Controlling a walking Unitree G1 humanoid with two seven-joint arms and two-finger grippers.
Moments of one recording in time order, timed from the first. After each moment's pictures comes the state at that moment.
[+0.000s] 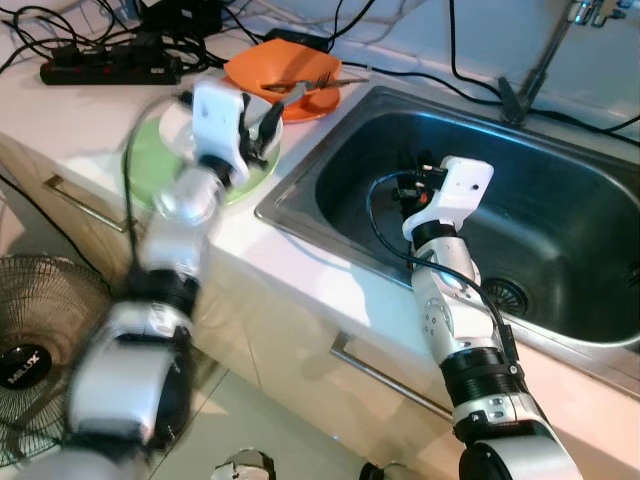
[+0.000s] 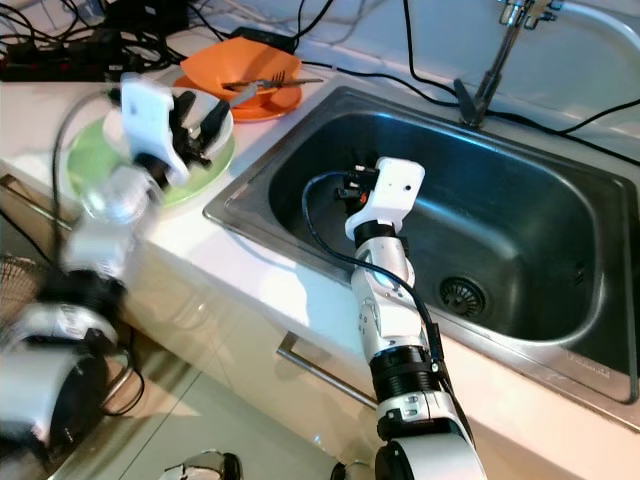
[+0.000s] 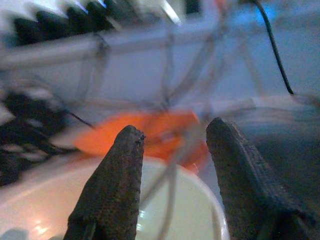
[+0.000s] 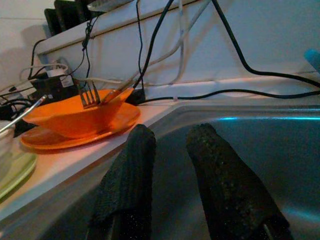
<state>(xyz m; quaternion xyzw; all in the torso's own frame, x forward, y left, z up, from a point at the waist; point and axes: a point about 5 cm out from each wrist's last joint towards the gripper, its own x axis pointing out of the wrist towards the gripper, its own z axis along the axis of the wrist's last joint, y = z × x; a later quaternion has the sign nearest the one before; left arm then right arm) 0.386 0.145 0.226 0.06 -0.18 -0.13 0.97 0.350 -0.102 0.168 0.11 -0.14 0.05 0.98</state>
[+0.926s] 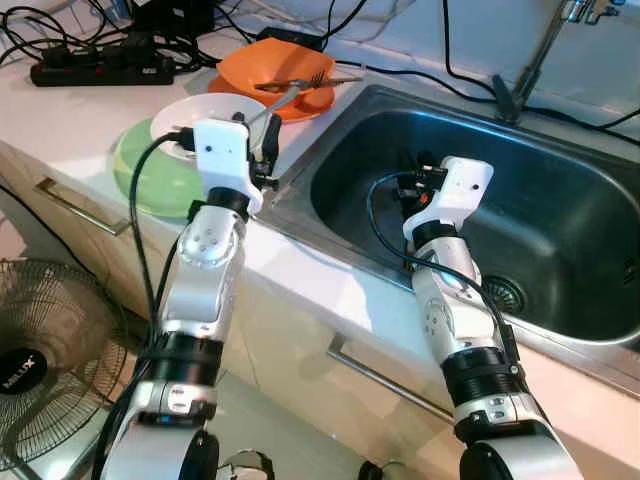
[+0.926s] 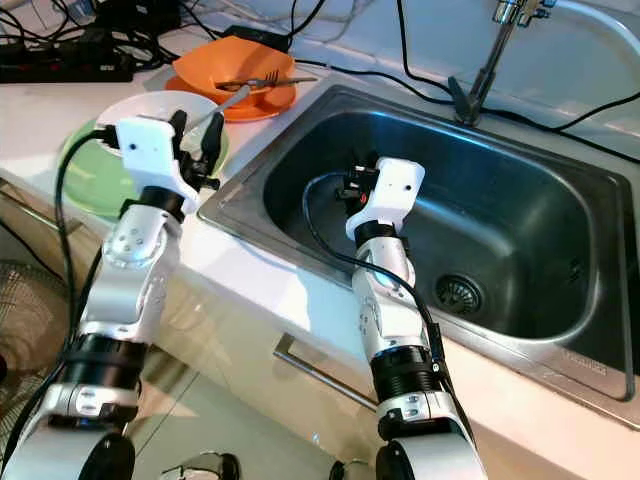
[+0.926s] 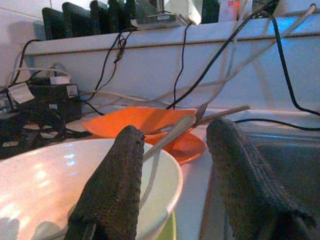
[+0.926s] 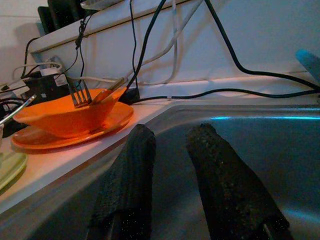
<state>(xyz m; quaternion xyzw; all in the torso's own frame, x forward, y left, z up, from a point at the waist) 0.350 0.130 0.211 0.02 -0.18 -0.08 0.98 0.350 -0.103 0.168 0.11 -0.14 0.05 0.98</state>
